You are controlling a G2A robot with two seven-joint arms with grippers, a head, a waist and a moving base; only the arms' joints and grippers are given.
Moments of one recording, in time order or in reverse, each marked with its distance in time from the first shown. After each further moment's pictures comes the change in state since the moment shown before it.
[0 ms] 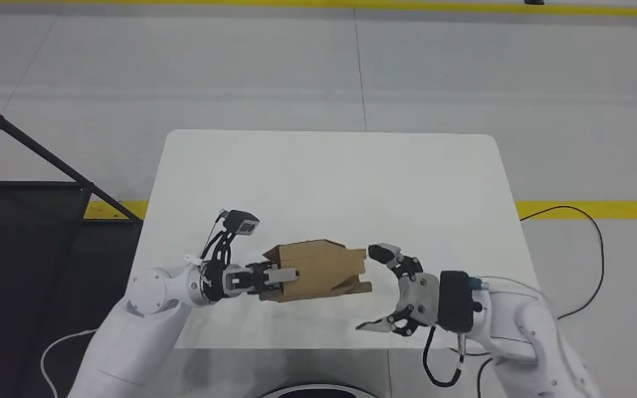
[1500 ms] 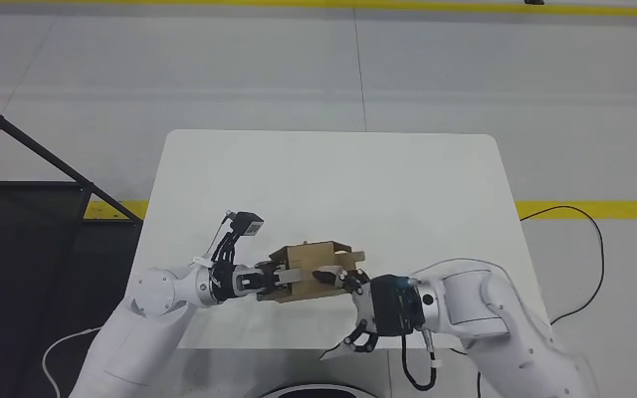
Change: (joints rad) left arm -0.010 0.005 0.032 -0.004 0.125 -0.021 0.074; right arm 0.286 0.045 -0.327 0.025 0.247 0.025 0.322
